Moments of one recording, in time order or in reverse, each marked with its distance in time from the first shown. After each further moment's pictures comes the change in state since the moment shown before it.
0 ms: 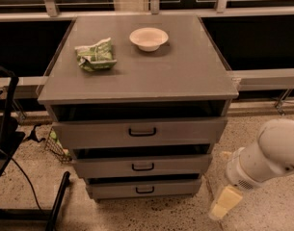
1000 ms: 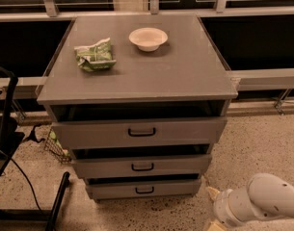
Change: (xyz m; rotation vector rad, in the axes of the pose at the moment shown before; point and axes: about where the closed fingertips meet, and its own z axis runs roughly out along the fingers) arm 0.047 0.046 0.147 -0.103 -0.175 0.027
